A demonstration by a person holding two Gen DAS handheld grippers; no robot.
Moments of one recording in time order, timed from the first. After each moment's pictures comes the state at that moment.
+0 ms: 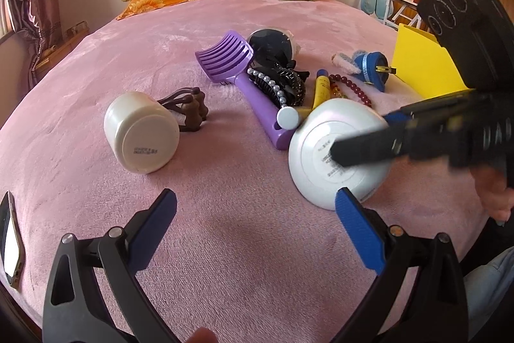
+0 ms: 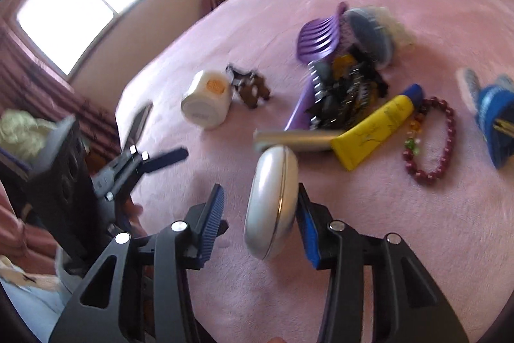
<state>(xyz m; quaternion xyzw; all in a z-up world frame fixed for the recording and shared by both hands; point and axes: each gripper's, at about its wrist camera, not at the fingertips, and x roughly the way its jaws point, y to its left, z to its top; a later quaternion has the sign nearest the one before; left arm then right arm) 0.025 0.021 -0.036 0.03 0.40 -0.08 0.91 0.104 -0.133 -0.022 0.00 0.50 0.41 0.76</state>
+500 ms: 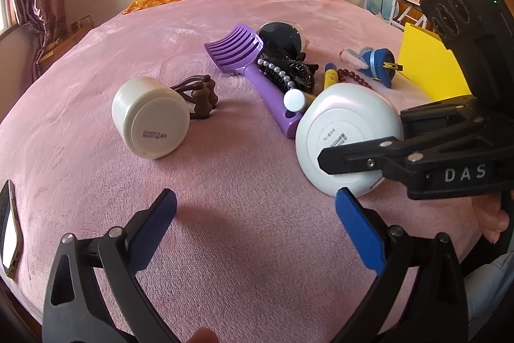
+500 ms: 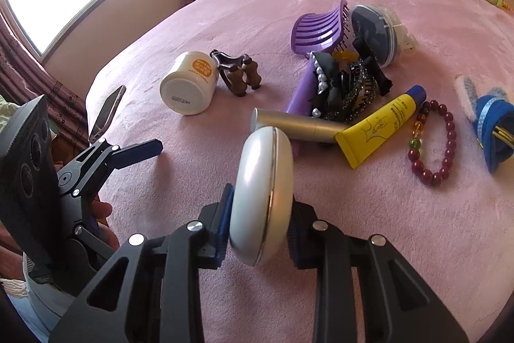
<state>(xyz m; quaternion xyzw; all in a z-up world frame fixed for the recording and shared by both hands) 0.021 0.028 -0.042 0.02 0.40 -0.07 0.91 0.093 -0.112 -0.034 -0.04 0.48 0.36 0.80</state>
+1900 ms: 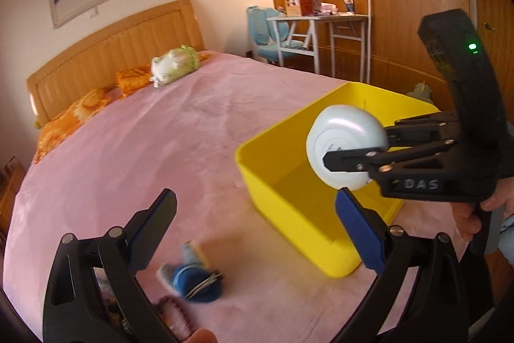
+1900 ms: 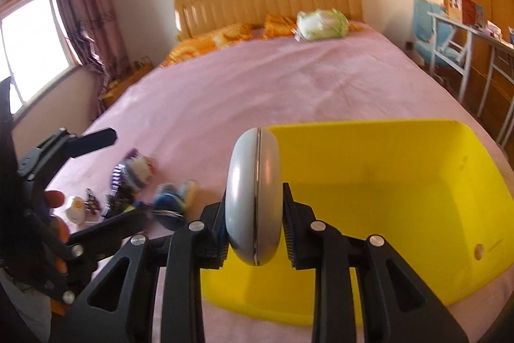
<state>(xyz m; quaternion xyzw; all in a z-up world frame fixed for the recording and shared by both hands) 0.144 -0.283 0.102 0.17 0.28 -0.27 0.91 0.140 -0.457 0.091 0.05 0.36 0.12 0.92</state>
